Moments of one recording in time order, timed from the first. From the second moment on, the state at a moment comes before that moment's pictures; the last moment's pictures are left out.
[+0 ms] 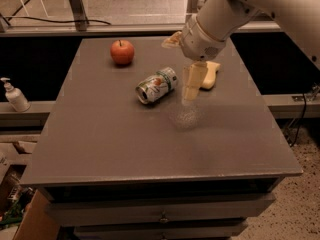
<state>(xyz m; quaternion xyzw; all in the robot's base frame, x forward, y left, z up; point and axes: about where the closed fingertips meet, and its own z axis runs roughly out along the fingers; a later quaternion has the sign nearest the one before) 0.590 -0.045 0.893 -0.78 0.57 0.08 0.25</state>
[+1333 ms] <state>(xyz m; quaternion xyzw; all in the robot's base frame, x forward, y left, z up) 0.634 -0.003 0.848 -0.86 0.47 -0.03 0.18</state>
